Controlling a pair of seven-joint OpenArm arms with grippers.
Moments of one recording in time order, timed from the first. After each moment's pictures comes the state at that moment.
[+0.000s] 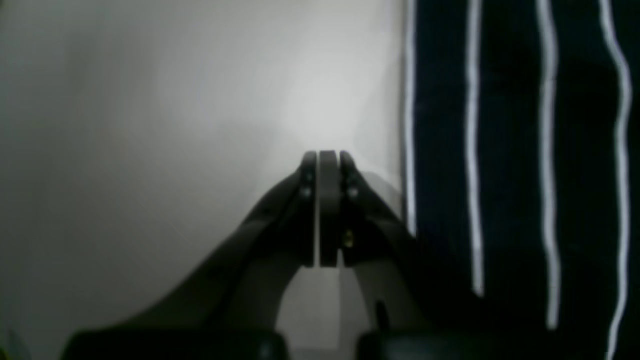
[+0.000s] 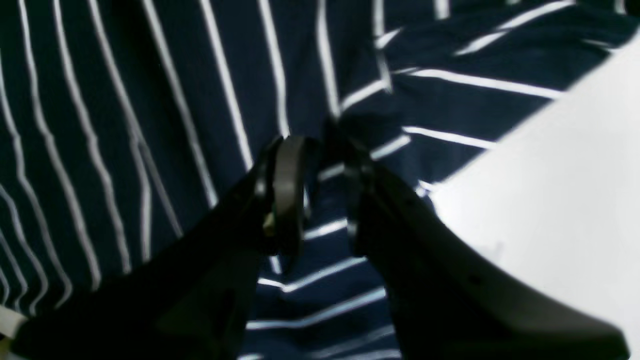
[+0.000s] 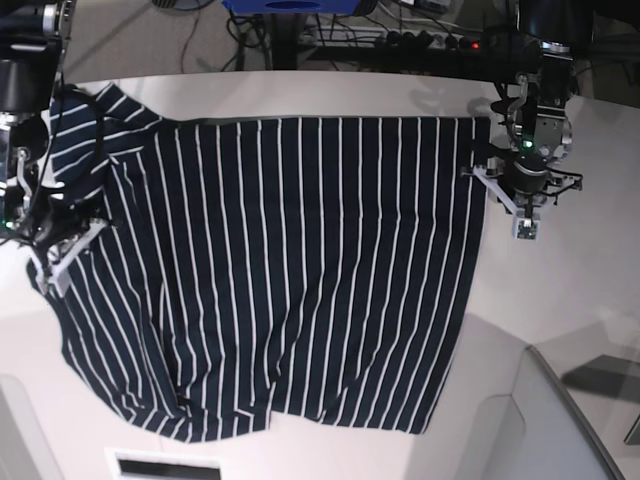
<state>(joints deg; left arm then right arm) 9.2 -20.5 -2.2 73.7 -2.8 0.3 25.2 5.6 16.7 12.0 70.8 16.8 15.7 -57.5</state>
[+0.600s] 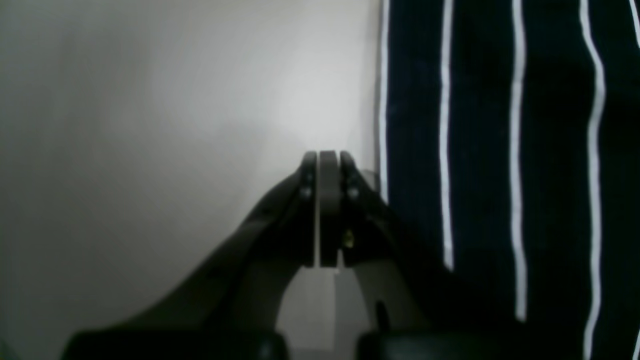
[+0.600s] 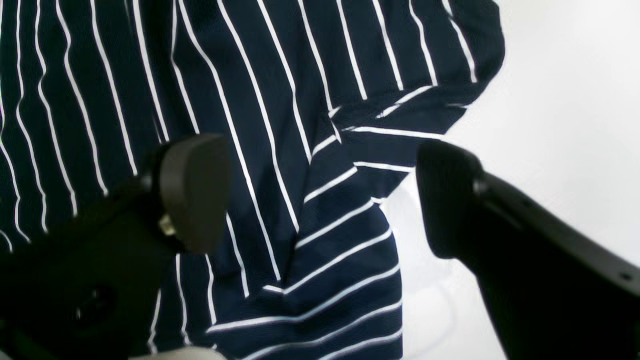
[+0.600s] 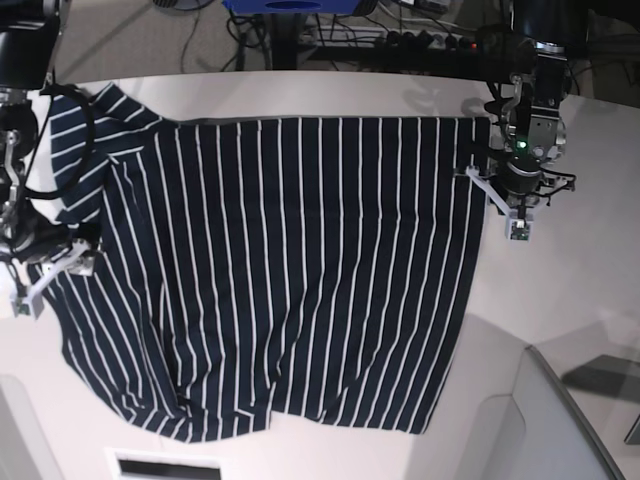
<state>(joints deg) 8.7 -19.3 -1.8 73.7 -2.9 0.1 25.2 1.5 16.7 13.9 86.5 16.9 8.9 -56.6</state>
